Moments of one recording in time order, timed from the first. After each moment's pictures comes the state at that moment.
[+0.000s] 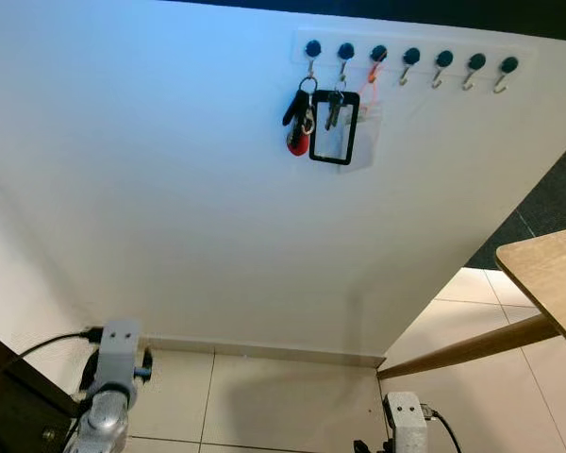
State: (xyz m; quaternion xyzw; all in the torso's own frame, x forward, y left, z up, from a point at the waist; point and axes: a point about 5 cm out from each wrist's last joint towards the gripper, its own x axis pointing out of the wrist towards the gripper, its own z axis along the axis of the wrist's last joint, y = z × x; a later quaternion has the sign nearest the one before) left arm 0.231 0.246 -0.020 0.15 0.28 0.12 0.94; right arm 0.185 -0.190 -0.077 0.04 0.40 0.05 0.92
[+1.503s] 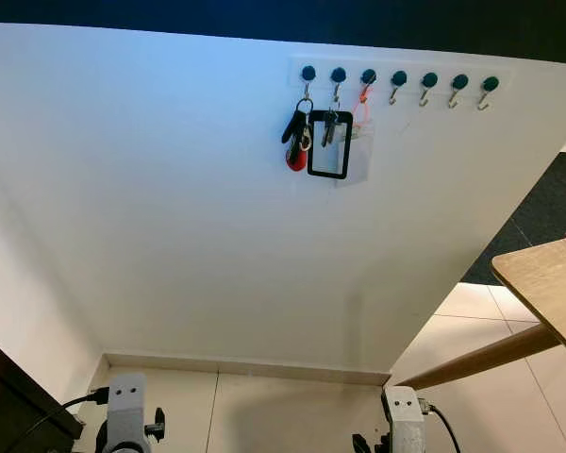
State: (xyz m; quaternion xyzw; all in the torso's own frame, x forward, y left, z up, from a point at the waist) left arm 0.199 0.221 -0.059 0.02 0.32 0.14 0.94; right arm 0.191 -0.187 -0.075 0.04 0.39 0.04 0.92
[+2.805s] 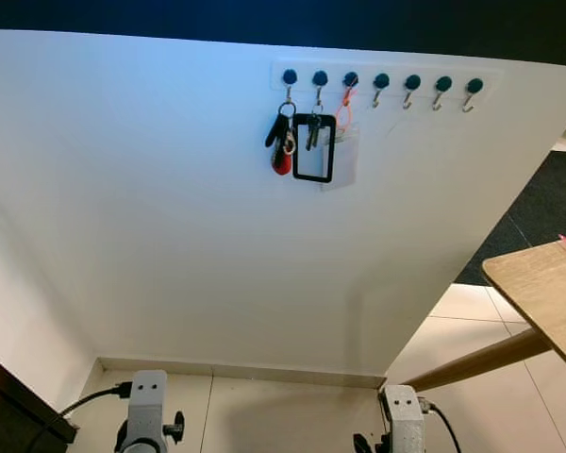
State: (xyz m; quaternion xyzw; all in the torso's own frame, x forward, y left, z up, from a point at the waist) left arm 0.201 0.207 -0.065 0.04 0.37 0.08 0.93; right arm 0.193 -0.184 -0.074 0.03 0.39 0.04 0.92
